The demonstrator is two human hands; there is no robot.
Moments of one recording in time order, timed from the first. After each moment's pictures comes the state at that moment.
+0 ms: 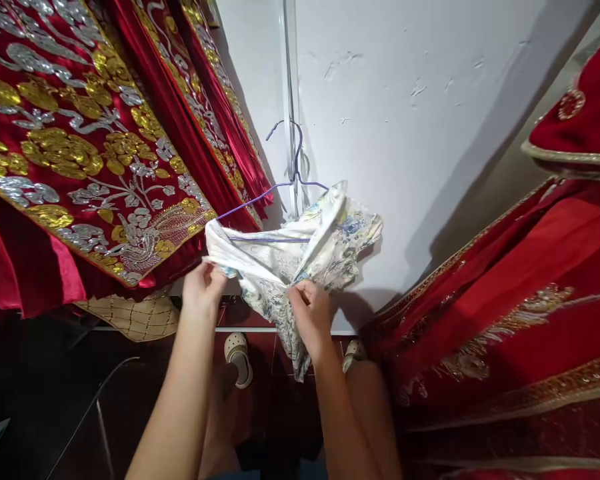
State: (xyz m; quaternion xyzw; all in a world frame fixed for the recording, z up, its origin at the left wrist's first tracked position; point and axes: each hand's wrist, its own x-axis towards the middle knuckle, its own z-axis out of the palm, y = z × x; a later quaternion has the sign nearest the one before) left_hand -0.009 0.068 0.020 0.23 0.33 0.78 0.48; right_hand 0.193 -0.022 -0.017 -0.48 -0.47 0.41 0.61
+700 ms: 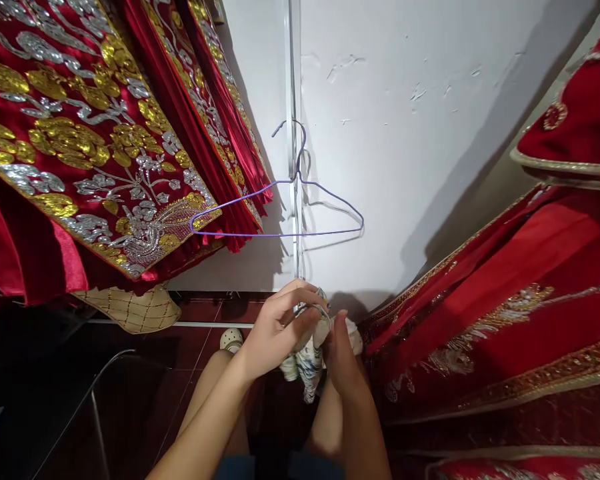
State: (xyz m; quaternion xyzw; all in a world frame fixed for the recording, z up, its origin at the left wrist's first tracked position) left_hand 0.105 -0.064 0.046 0.72 0.24 0.49 0.42; right_hand 0.228 -0.085 -0.026 -0.42 -0.36 0.55 0.63
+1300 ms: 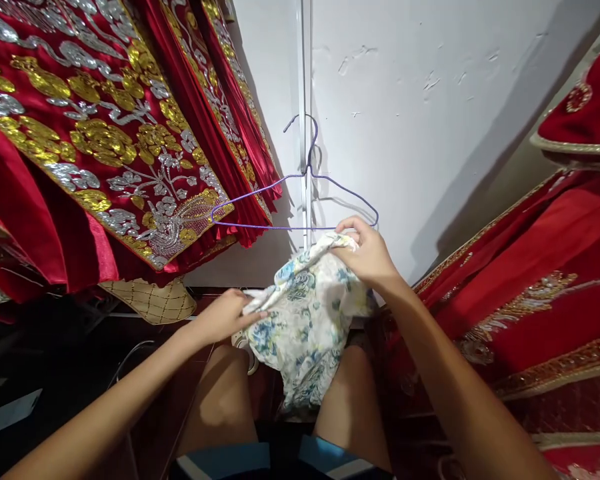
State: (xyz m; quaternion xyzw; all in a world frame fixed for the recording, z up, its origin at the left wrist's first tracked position) left_hand -0.028 -0.028 0.004 0.86 0.45 0.17 0.15; right_hand 0.283 0.005 0.065 -0.47 -0.62 0.30 0.55
